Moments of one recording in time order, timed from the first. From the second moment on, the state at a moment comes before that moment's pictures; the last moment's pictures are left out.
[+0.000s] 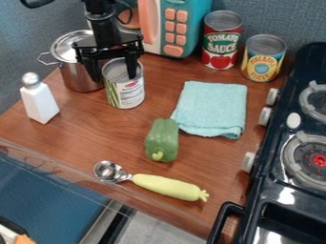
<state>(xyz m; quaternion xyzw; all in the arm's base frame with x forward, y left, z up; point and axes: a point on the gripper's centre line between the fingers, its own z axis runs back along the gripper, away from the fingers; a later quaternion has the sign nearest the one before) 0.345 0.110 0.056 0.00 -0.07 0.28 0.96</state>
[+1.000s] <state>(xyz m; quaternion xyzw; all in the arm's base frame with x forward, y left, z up) 0.401 0.094 0.054 0.00 -0.11 0.30 0.95</state>
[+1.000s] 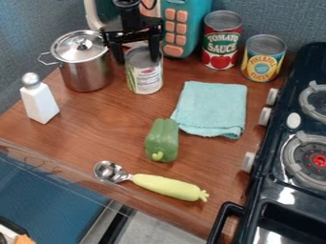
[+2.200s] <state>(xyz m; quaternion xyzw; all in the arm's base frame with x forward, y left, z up) 0.341 0.059 0.127 -0.10 -0.06 0.28 0.95</state>
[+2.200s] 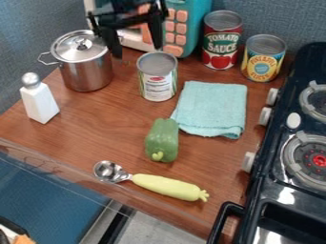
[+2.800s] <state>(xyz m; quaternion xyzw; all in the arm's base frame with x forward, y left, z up) 0.289 0.068 0.115 0.00 -0.03 0.23 0.97</state>
